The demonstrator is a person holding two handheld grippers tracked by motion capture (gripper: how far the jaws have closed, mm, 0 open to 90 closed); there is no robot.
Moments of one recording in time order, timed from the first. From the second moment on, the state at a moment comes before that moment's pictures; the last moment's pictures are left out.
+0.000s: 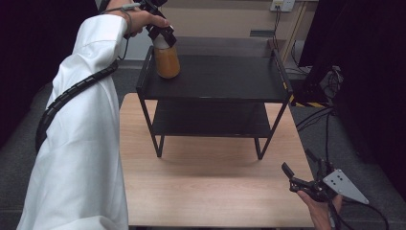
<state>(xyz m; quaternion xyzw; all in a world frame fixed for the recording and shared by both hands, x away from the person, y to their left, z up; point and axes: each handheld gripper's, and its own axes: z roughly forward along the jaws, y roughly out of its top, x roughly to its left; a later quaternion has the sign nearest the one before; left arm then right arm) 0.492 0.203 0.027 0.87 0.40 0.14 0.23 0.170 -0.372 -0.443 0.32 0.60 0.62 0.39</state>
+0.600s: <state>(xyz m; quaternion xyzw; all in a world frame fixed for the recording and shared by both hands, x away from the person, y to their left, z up) 0.456 0.211 0.041 0.86 0.38 0.21 0.27 0.170 -0.372 -0.443 0.32 0.60 0.62 0.39</state>
